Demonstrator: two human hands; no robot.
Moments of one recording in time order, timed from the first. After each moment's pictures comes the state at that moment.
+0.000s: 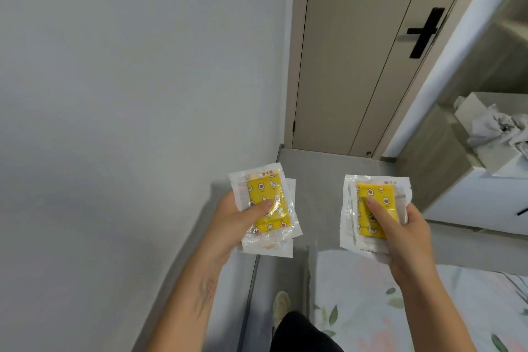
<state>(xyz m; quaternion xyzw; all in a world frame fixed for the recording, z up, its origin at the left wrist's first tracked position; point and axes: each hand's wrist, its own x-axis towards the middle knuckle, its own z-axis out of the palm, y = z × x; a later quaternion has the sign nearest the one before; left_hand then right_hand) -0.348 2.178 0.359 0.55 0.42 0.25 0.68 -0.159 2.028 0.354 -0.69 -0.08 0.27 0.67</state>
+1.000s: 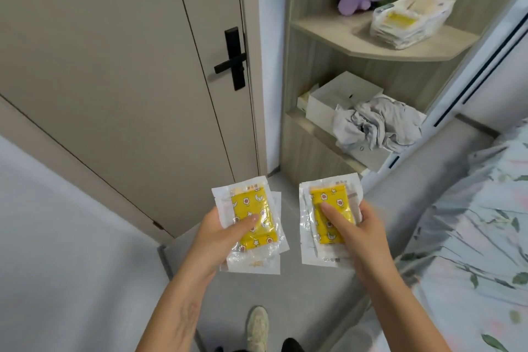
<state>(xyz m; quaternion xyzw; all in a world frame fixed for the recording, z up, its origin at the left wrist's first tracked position) 0.254 2.472 0.349 0.67 0.23 -0.06 0.70 0.291 2.260 0.333 -0.69 0.14 0.06 0.71</state>
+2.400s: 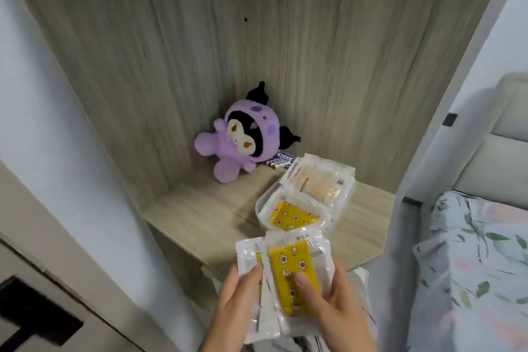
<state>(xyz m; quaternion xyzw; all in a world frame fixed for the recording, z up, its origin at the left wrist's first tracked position) 0.789 2.253 0.396 0.60 0.13 -0.12 0.78 0.765 2.112 0.393 -0.64 0.06 -0.08 0.76</state>
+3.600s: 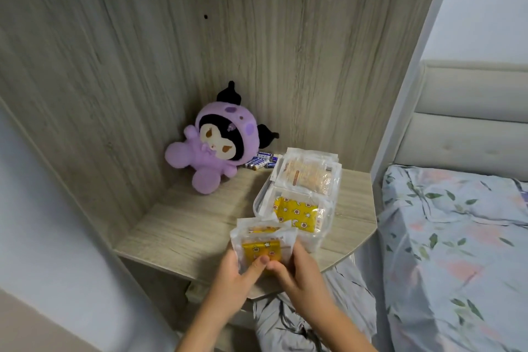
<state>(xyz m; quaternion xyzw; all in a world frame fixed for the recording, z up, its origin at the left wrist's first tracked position) 0.893 2.296 0.350 0.70 -0.13 -0.18 0.67 0.827 2.167 0.350 -0.80 0.01 -0.21 0.57</state>
